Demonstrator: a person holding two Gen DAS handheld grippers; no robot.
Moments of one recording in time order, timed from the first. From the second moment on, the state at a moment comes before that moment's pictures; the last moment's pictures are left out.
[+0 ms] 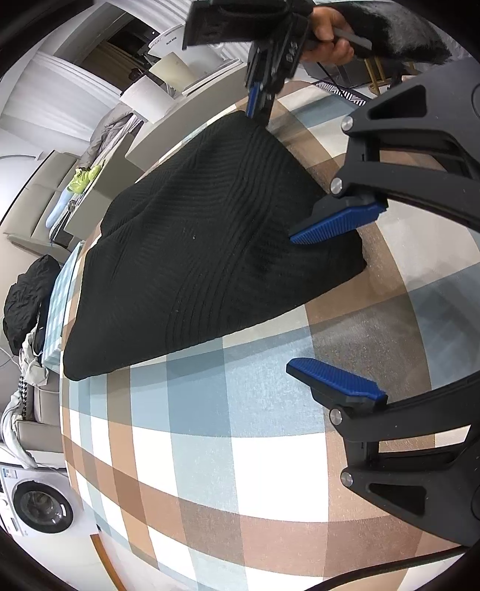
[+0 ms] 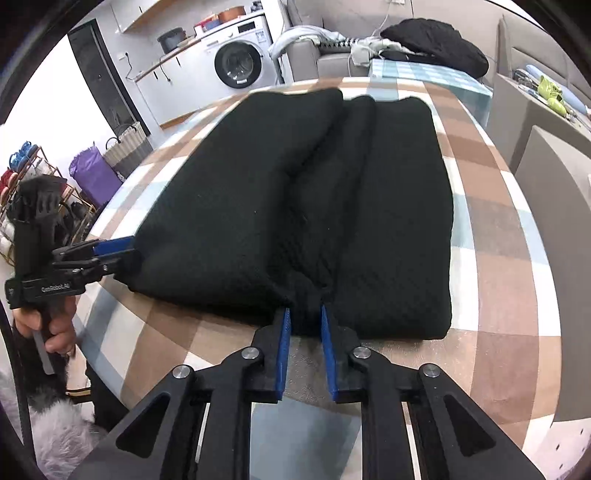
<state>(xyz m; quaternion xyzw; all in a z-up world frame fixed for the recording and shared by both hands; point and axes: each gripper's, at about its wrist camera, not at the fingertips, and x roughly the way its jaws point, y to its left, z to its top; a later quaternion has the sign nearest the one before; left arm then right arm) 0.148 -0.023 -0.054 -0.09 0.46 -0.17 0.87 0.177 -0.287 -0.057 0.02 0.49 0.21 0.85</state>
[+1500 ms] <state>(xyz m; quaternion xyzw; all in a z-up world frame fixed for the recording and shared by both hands) 0.231 -0.030 -0.066 -0.18 0.45 -0.16 0.86 0.257 -0.368 -0.066 0.17 0.45 0.10 0.87</state>
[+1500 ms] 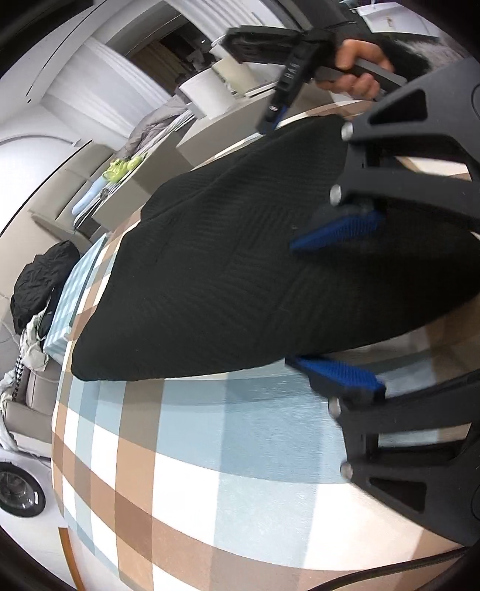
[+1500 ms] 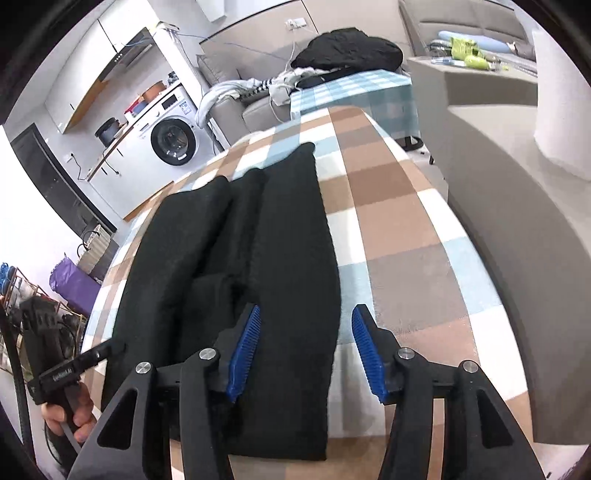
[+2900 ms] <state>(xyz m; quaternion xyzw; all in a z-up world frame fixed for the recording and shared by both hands) 0.179 0.049 -0.043 -0.19 0.41 -0.09 0.89 0.363 -0.225 -0.057 0.11 0.46 0.23 0.85</state>
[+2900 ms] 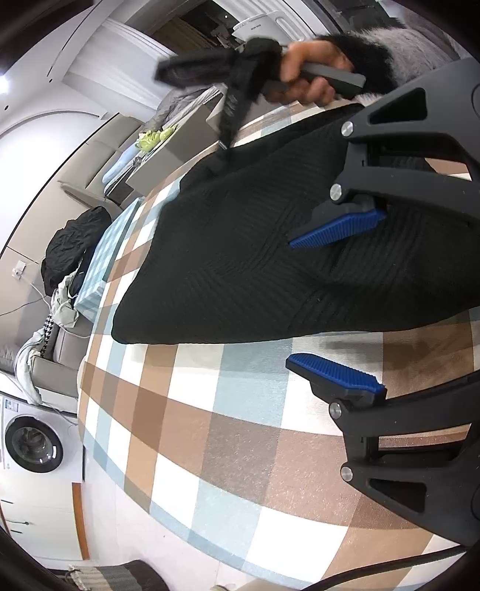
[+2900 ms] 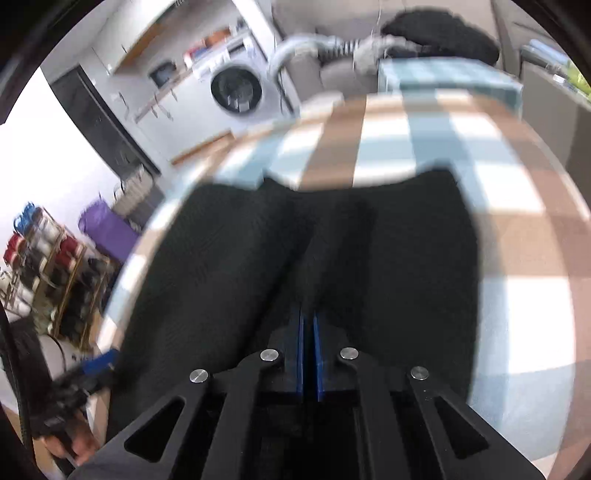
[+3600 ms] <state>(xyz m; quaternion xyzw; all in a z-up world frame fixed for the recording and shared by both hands) 0.182 0.028 -0.050 -0.17 0.42 -0.11 0.88 0.343 -0.285 -0.069 0.15 0.48 0.19 0.84</state>
